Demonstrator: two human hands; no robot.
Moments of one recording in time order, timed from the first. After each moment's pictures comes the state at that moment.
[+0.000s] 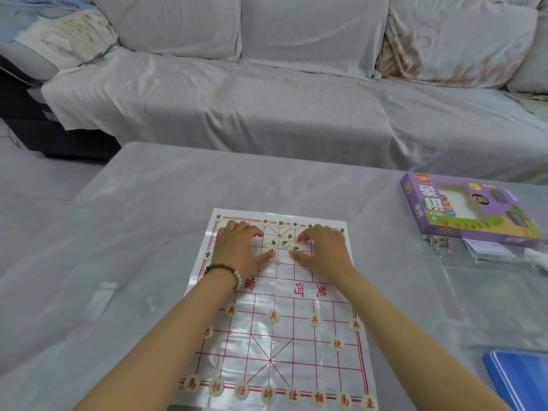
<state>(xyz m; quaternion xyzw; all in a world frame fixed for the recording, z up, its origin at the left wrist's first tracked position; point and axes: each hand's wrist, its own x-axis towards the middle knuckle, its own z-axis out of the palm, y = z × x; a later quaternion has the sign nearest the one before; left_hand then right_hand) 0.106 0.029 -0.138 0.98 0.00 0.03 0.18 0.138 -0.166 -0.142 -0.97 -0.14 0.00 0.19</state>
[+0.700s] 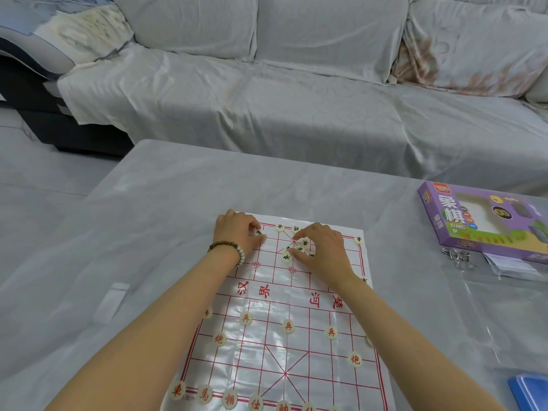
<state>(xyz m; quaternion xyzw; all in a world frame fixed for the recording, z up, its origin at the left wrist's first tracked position) 0.147 0.065 -0.135 0.98 0.06 0.02 0.21 0.143 -0.133 -0.142 -0.95 -0.18 -0.04 0.24</state>
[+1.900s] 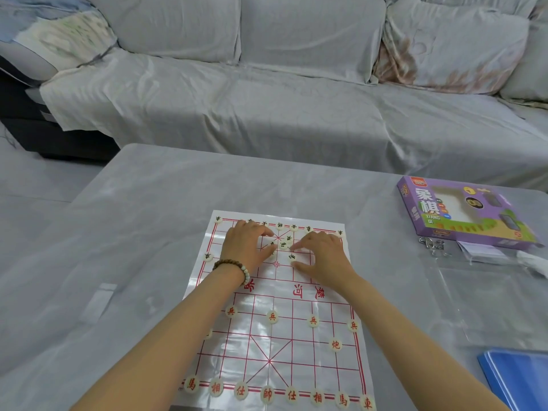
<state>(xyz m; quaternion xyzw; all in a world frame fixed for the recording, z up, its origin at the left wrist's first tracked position) 0.115 0.017 -0.131 0.97 -0.02 0.03 0.22 0.128 -0.170 -0.140 -0.97 -0.20 0.02 0.16</state>
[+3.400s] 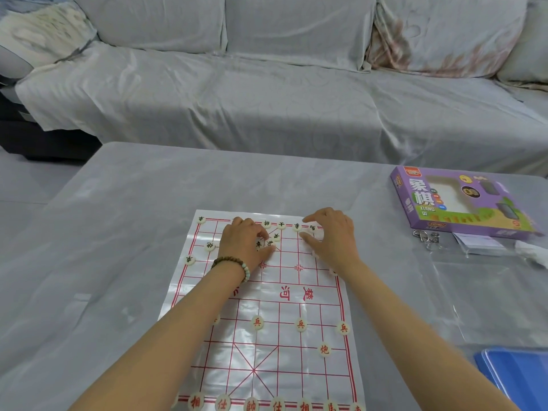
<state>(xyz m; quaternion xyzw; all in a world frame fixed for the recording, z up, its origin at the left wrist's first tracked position) 0.134 -0.007 -0.142 0.98 -0.01 0.02 0.18 0.163 -0.201 -0.145 -0.96 -0.12 -0.09 0.23</state>
